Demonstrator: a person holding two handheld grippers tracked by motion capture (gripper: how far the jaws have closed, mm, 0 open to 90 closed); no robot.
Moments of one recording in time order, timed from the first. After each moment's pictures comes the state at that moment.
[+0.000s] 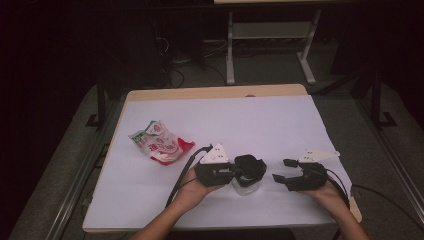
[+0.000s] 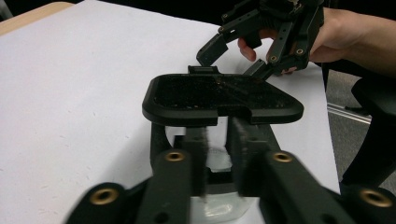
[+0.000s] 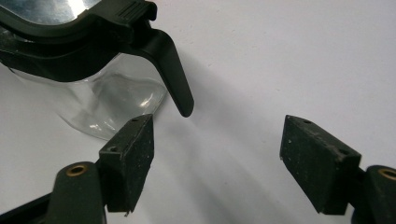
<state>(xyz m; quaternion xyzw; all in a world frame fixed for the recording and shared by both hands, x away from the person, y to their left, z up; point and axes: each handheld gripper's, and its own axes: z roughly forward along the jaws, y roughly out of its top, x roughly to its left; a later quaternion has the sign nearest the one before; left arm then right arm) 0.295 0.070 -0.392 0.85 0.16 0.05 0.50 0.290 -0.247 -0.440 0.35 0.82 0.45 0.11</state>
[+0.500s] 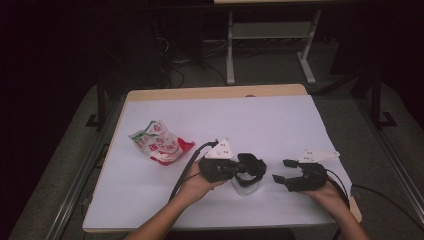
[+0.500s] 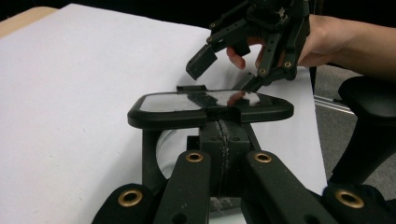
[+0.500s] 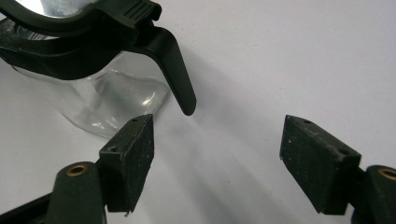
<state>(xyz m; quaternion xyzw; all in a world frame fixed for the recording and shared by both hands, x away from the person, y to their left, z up) 0.301 0.059 -0.379 0.86 0.14 0.04 0.50 0.290 -0.247 -0.441 0.35 0.82 0.45 0.10</state>
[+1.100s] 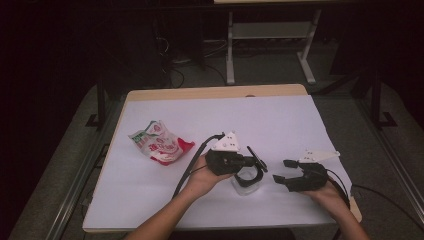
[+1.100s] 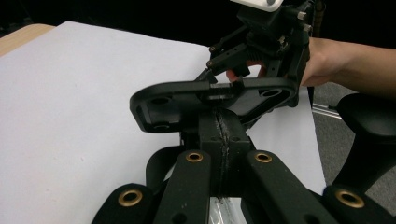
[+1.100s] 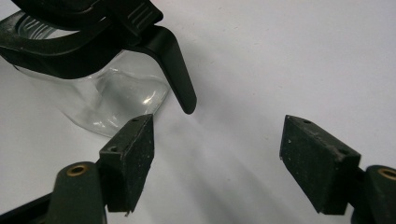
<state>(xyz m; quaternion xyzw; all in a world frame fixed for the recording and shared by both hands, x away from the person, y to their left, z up) 0.315 0.042 -0.369 0.85 0.12 0.03 0.51 0.289 -0.247 -0.440 0.35 0.82 0.45 0.10</state>
